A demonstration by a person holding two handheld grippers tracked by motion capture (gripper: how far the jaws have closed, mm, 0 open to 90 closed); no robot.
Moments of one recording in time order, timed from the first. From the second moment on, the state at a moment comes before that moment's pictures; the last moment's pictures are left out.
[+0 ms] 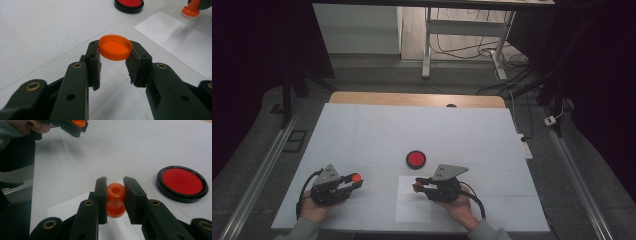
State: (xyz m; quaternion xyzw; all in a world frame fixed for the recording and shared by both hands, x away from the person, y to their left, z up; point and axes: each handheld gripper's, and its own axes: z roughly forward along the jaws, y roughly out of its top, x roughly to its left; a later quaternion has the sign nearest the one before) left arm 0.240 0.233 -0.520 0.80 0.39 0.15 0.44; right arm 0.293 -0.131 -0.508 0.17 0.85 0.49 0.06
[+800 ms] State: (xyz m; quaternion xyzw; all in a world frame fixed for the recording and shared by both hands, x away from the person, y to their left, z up) left arm 0.240 0.232 -0.521 0.80 0.39 0.15 0.43; right arm 0.291 -0.121 -0.523 0.16 0.87 0.46 0.06
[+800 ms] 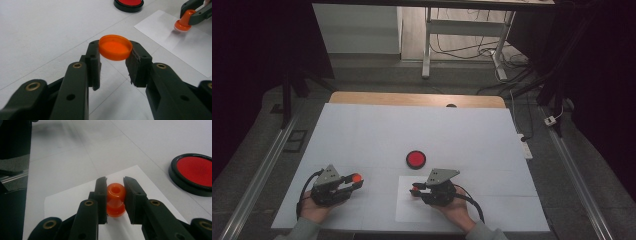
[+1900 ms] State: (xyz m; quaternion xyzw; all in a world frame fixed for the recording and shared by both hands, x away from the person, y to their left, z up) left arm 0.239 0.232 -0.520 0.80 0.39 0.15 0.43; right arm 0.291 -0.120 -0.533 0.16 0.87 0.45 0.05
